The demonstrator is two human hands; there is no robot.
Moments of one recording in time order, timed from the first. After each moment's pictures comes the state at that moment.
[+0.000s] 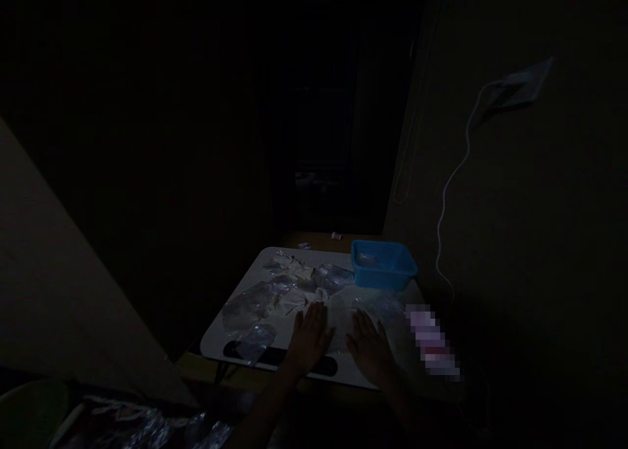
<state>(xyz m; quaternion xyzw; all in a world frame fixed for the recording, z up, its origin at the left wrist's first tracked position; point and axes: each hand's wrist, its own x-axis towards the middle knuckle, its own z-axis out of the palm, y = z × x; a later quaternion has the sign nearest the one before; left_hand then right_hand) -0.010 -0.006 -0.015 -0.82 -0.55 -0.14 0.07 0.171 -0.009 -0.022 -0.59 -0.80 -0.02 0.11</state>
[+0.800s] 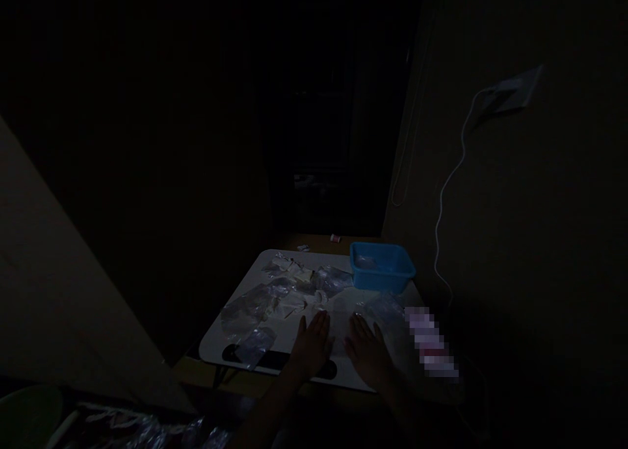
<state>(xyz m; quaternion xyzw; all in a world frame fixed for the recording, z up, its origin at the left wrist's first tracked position) -0.002 -0.004 -0.022 -0.84 -0.52 -0.09 0.08 0.170 -0.013 -0.021 -0.56 -0.82 -0.05 0.14</state>
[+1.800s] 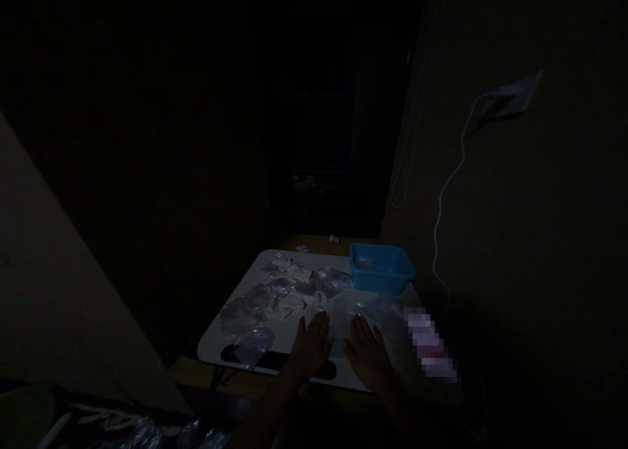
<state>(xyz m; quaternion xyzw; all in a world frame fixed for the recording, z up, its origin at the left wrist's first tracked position) -0.003 -0.002 -0.027 -0.84 -0.53 -0.10 0.09 0.167 -0.014 -0.022 -0.59 -0.80 -0.03 0.12</state>
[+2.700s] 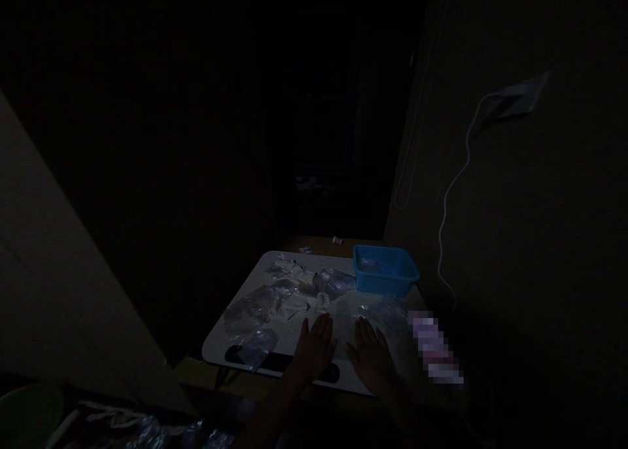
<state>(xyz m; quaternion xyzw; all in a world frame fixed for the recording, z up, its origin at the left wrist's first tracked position) -0.002 -0.002 -0.027 -0.84 -0.53 -0.09 0.10 0.169 -0.010 -0.033 -0.59 -0.80 -0.04 0.14</state>
